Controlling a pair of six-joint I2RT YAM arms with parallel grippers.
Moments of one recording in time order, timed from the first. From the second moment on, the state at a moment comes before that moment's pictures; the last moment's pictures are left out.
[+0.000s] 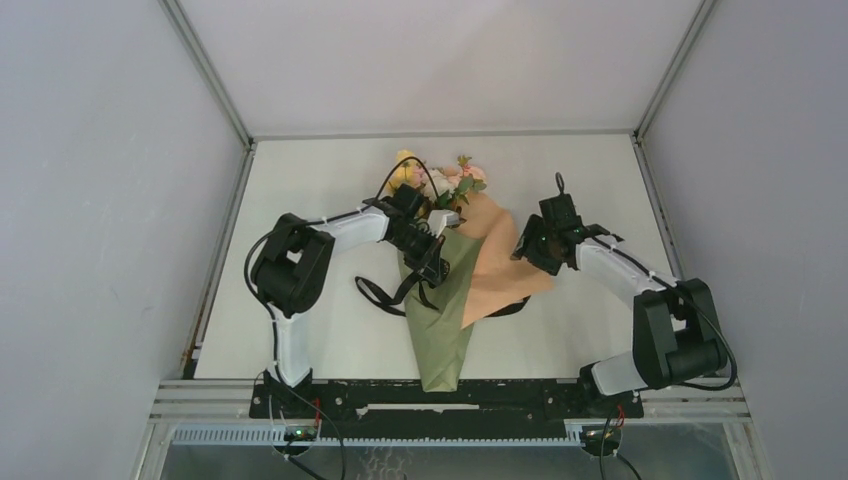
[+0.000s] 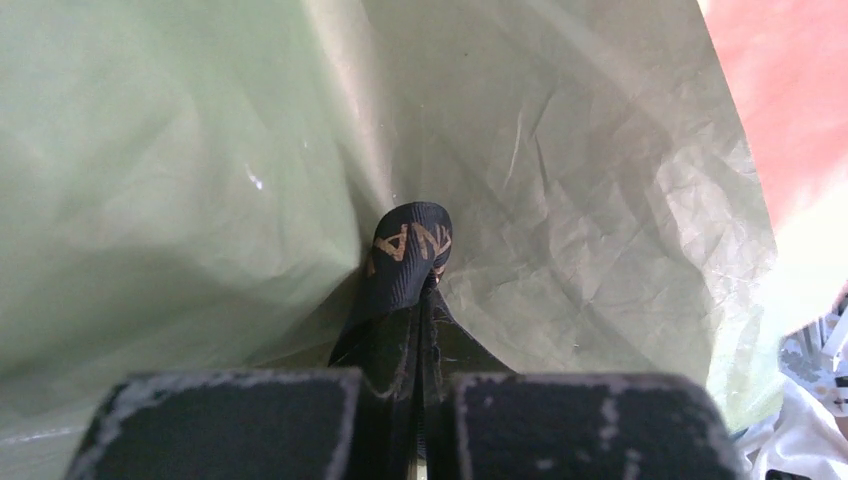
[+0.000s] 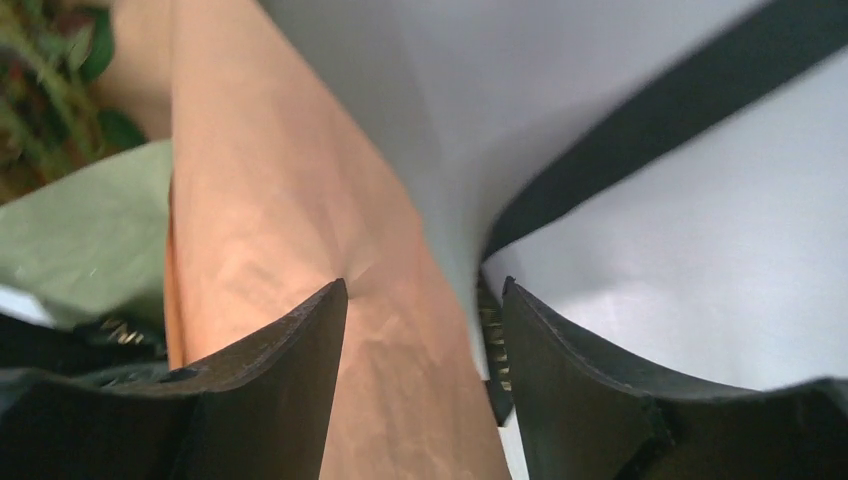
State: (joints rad) left arm -0.57 1.99 1.32 -0.56 0.69 0.08; right arm 0.26 1.42 0.85 -0.48 0.02 0.70
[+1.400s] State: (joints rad) left arm -0.45 1.61 1.04 -0.53 0.67 0.15; right arm 0.53 1.95 0.96 0.39 -0.57 1.03
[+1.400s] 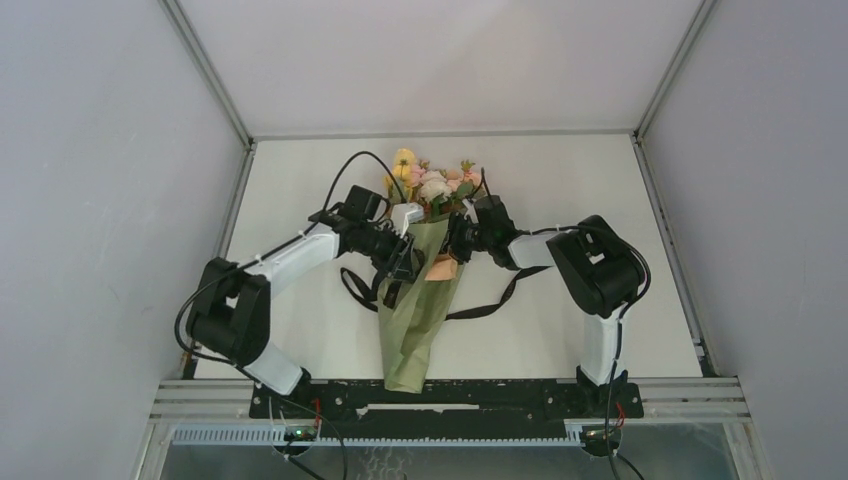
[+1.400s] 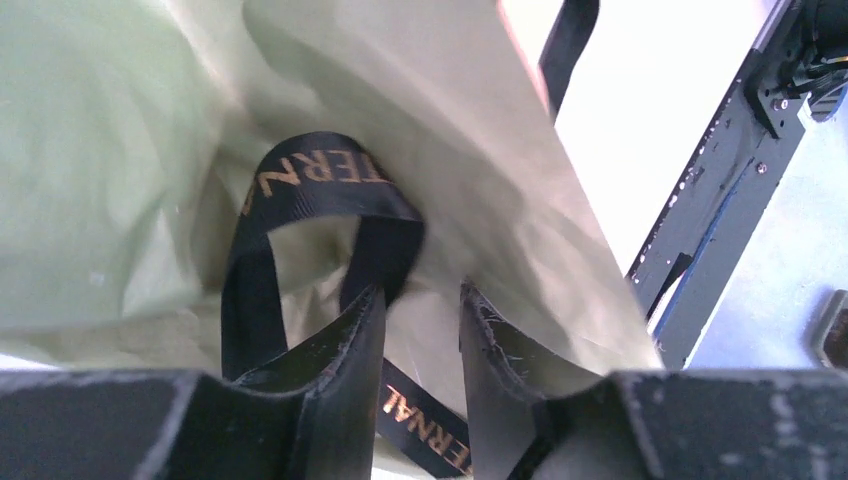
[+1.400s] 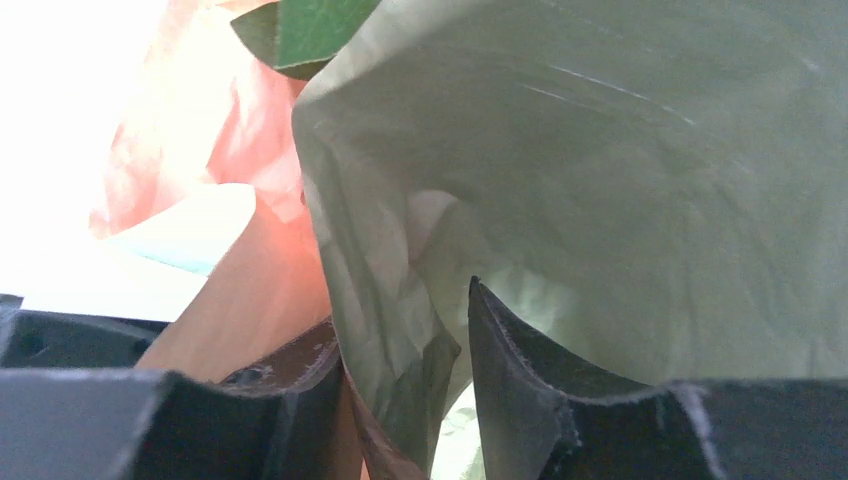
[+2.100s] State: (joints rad) left arm -0.56 1.62 1.08 -0.53 0.61 0.13; right arm 0.55 1.98 0.96 0.41 -0.55 1.09
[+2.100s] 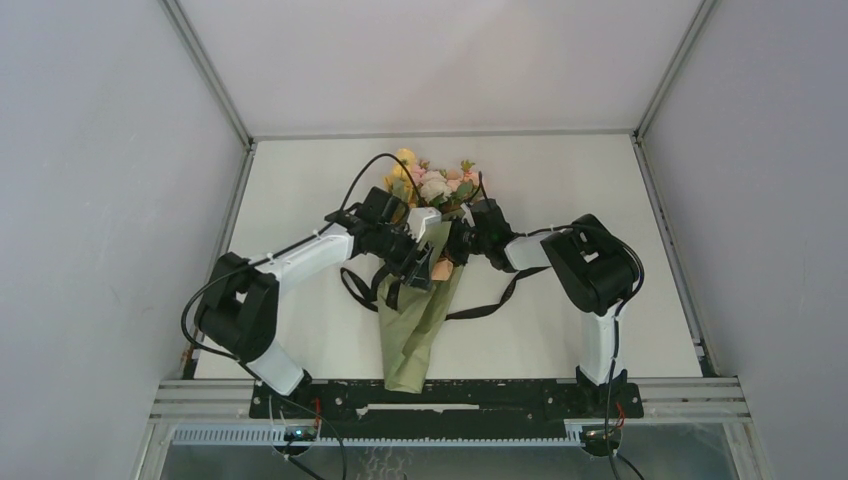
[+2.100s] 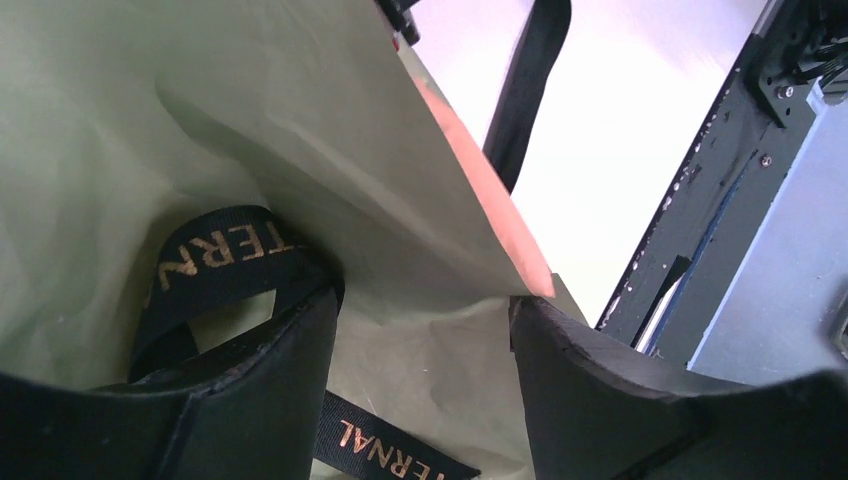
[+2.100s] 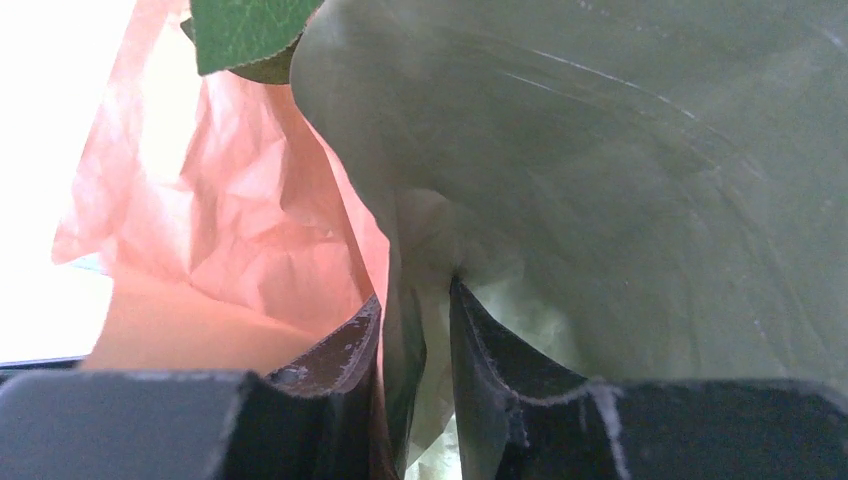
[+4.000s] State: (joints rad) left arm -0.53 1.68 1.15 -0.40 0.62 -0.09; right arm 0.58 2.00 1.04 0.29 -0.55 0.99
